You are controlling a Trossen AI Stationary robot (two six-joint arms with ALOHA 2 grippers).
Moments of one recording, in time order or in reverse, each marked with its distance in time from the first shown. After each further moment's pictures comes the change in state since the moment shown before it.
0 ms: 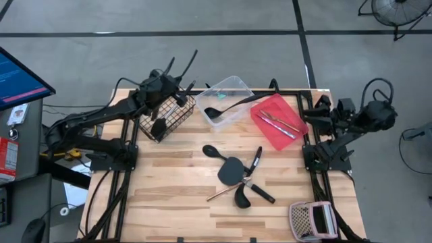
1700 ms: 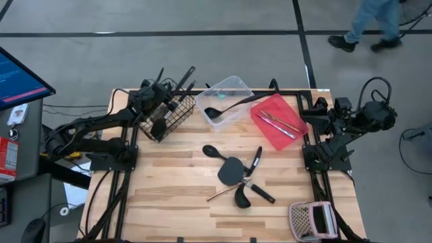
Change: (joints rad) left arm 0.208 -0.029 -0.381 0.372 0.102 0.052; right arm -0.003 0.009 -0.009 0.005 0.016 0.110
